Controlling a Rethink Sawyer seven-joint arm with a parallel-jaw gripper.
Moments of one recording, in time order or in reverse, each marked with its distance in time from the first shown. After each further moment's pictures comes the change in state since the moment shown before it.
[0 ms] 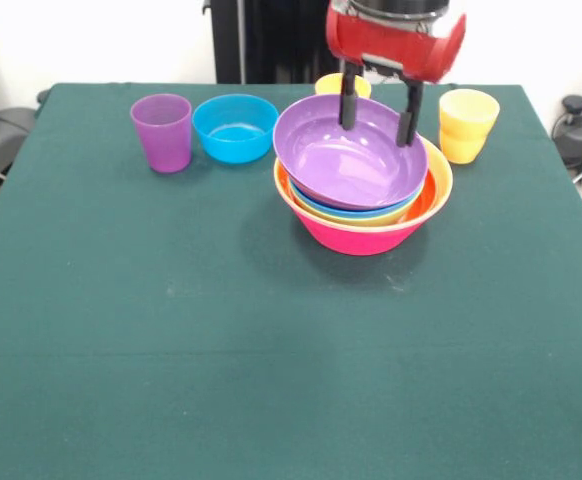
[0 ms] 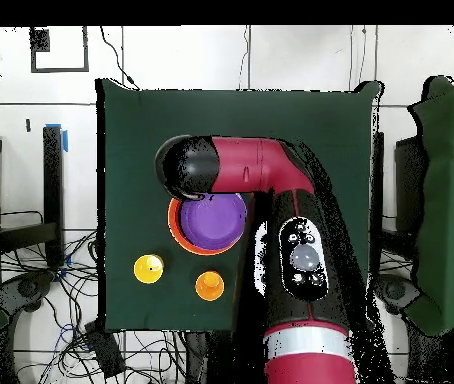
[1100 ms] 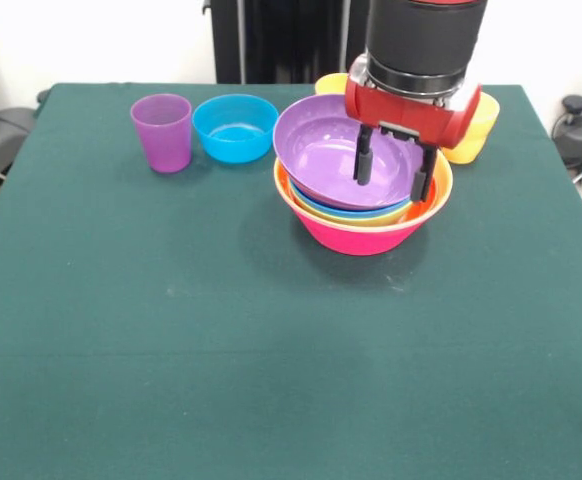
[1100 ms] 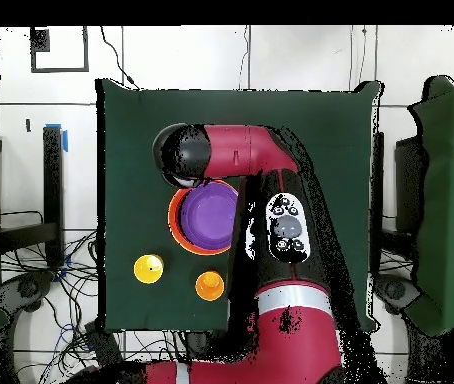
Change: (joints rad) arm 0.014 0.097 0.001 -0.083 -0.011 0.002 0.000
